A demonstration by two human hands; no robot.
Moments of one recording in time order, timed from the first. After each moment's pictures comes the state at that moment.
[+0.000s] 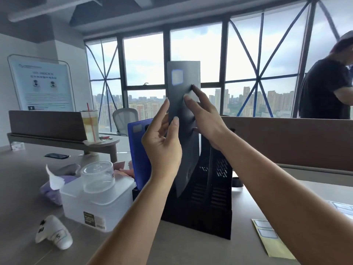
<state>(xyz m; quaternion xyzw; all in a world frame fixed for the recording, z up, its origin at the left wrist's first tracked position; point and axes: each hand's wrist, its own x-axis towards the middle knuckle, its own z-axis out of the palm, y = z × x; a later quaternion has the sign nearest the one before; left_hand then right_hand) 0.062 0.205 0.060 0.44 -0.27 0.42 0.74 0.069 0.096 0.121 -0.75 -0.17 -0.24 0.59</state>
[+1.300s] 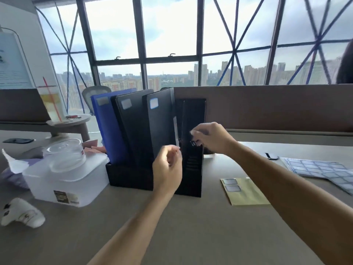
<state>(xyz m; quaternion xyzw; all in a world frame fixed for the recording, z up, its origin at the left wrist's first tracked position) 0.045 0.158 -0.076 0.70 -0.20 0.21 0.65 0.056 -0.015 -0.003 -0.91 -0.05 -0.20 0.37</state>
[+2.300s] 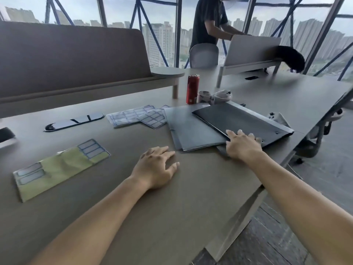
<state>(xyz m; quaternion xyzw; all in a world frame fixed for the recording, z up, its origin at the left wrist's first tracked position) -0.143 -0.190 -0.179 0.75 -0.64 -0.04 0.15 -0.371 -0.368 -0.147 -0.79 0.61 0.02 -0.01</state>
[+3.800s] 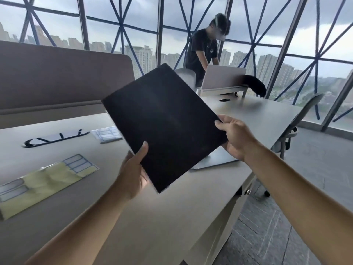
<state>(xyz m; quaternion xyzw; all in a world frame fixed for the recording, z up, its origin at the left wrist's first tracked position) -0.157 -0.161 -0.131 0.31 -0.30 -0.53 0.73 -0.377 -0.276 -0.032 -0.59 0.33 -0.44 0.59</state>
